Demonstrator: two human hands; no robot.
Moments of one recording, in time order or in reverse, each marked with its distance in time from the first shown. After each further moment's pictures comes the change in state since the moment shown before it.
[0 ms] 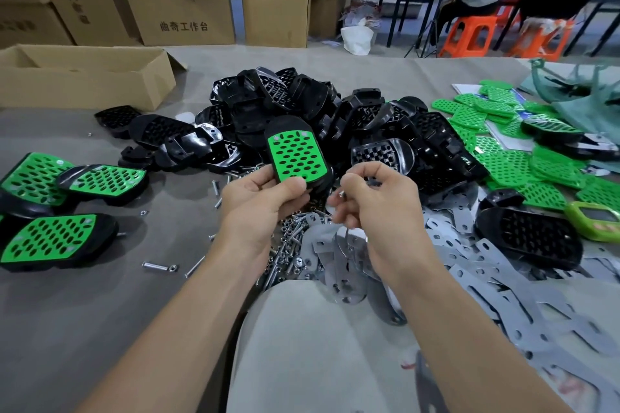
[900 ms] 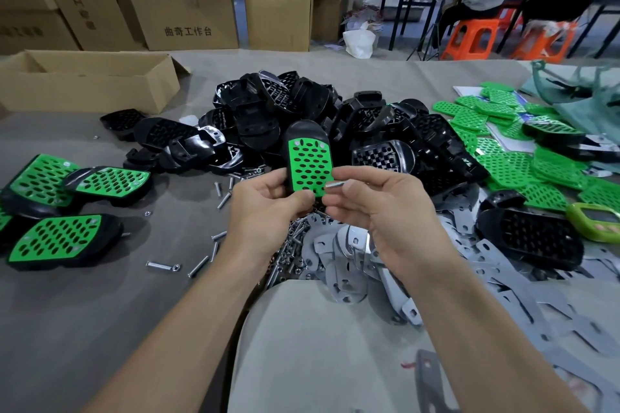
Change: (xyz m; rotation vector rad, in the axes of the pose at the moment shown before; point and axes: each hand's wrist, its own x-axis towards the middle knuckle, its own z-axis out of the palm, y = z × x) left_hand -0.004 -0.004 -0.002 0.286 -0.095 0.148; right_hand 0.001 -0.005 -0.014 0.170 -0.189 0.053
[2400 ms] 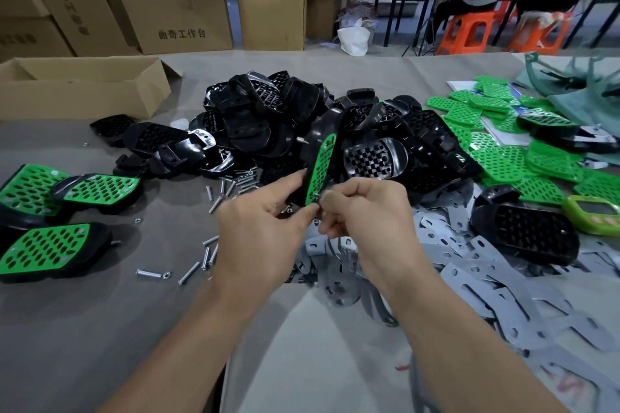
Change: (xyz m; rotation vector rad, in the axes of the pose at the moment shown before) left_hand -0.023 0.007 0.009 0.424 0.079 0.359; right_hand -0.002 0.011 0.011 -0.341 0.148 -0.112
